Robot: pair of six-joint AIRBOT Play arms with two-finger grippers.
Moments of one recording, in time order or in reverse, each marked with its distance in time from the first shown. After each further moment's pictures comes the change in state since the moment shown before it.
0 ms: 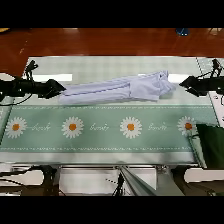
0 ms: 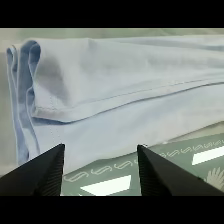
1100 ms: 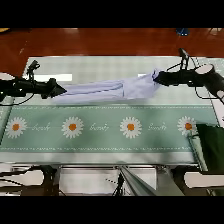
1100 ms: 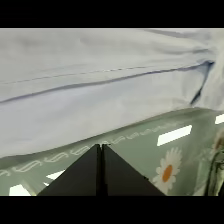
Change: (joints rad) left arm -0.021 0.000 0.001 -0.115 -0.102 -0.001; right arm 0.324 0.072 0.001 0.142 -0.041 -0.183
